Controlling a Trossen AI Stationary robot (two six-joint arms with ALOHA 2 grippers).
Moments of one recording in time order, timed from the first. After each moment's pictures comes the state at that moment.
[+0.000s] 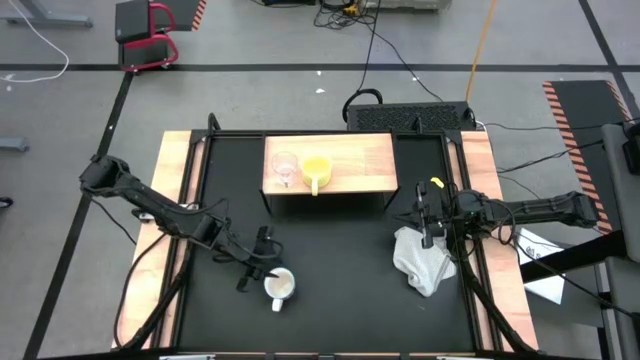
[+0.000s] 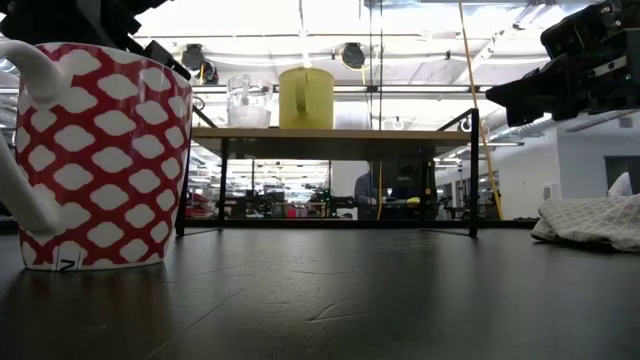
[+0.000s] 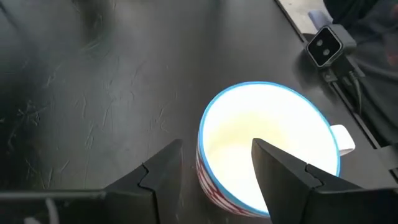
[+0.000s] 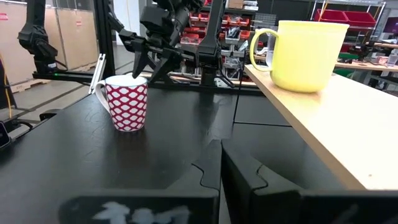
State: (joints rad) left arm -0.42 1.25 0.64 -0.07 -0.01 -0.19; right arm 0.00 0.35 0.01 0.29 -0.05 -0.06
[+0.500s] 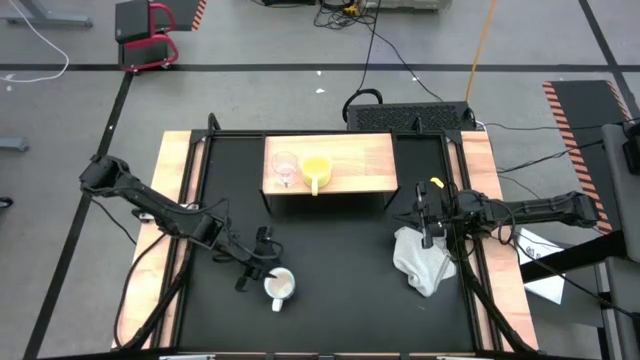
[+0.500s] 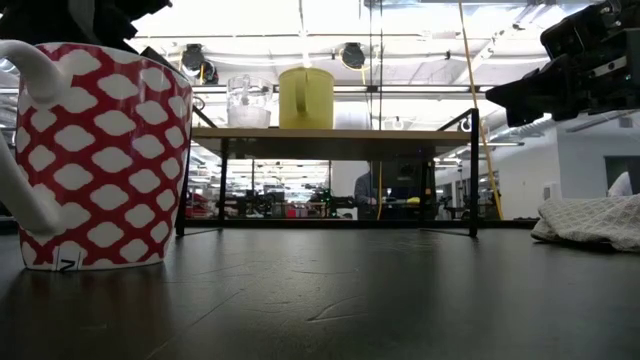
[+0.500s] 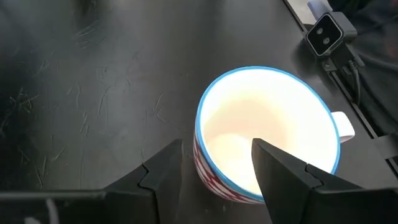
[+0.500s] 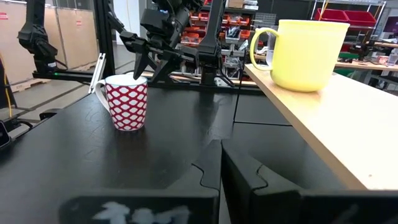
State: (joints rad) left arm -0.41 1.25 0.64 -0.11 0.01 -0.19; right arm 0.00 0.35 0.01 0.29 -0.05 -0.06
